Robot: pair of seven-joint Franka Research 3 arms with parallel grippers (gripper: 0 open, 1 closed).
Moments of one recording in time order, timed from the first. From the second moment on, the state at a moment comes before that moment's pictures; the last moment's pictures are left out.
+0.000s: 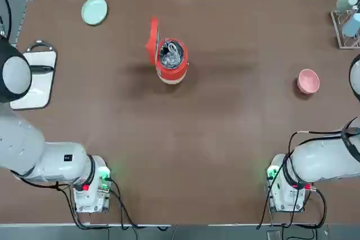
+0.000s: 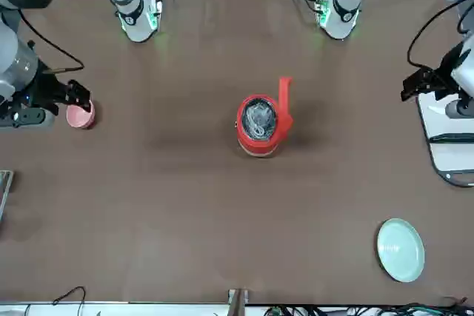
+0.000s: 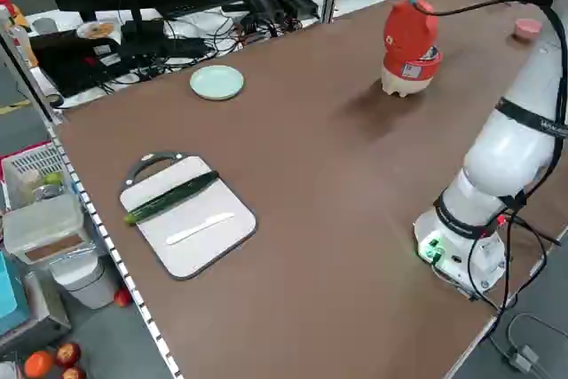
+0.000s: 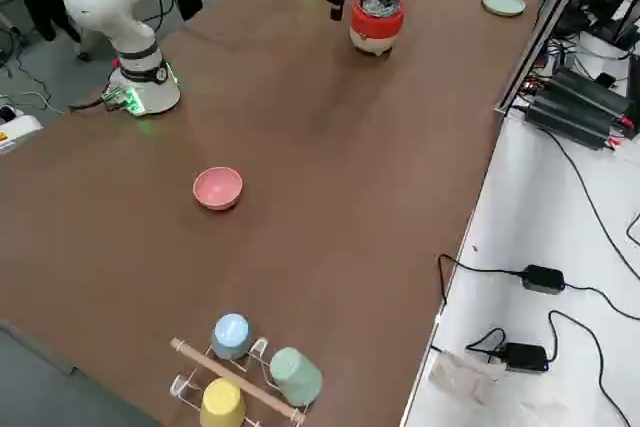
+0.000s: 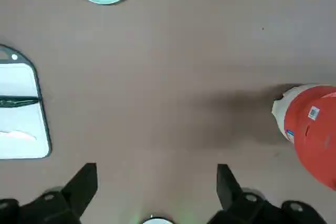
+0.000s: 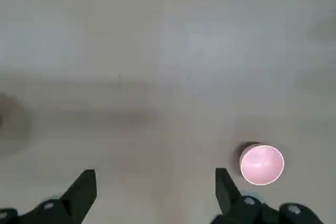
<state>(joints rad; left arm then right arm) 0.01 0.11 -0.09 -1.40 -0.01 1.43 -0.07 0.07 0.10 0.04 -1.49 0.00 1.55 0.05</state>
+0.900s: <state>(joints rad) 0.04 0.16 -0.14 -1.52 -0.01 1.65 -0.06 0.09 0.10 0.04 -1.54 0.00 1.58 0.05</state>
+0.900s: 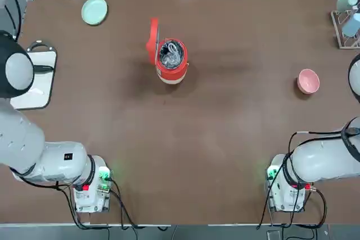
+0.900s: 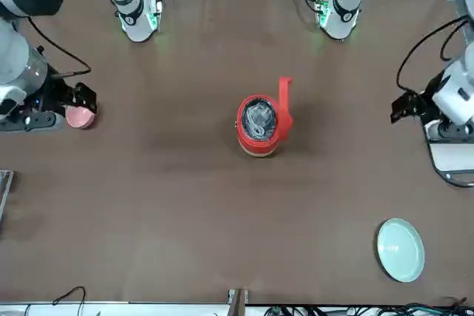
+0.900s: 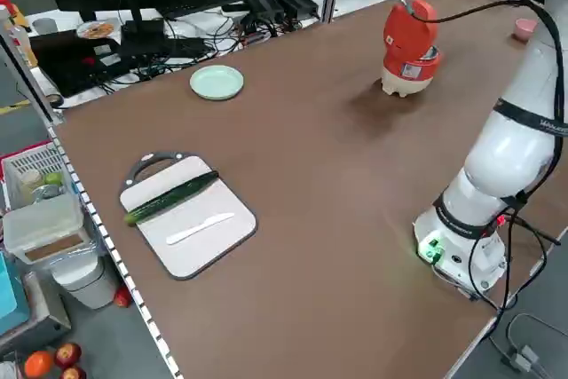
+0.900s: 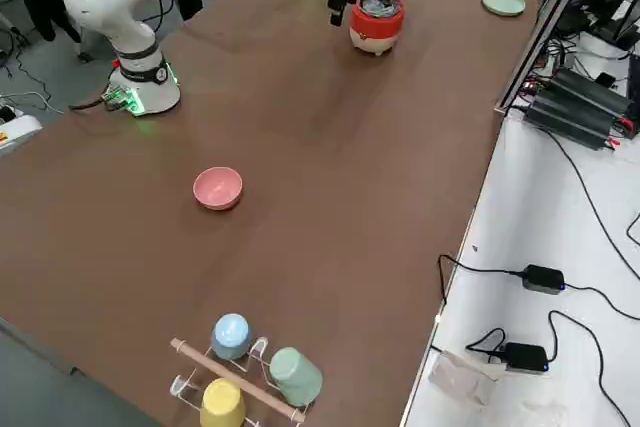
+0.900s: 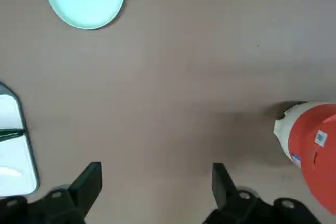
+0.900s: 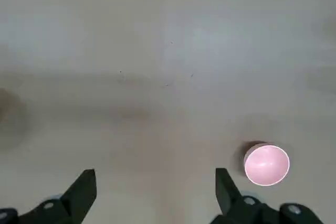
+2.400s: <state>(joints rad) -0.18 0.11 -0.38 -1.79 -0.08 1.87 -0.69 0.12 0.14 0.03 -1.85 0.36 2.02 -1.08</state>
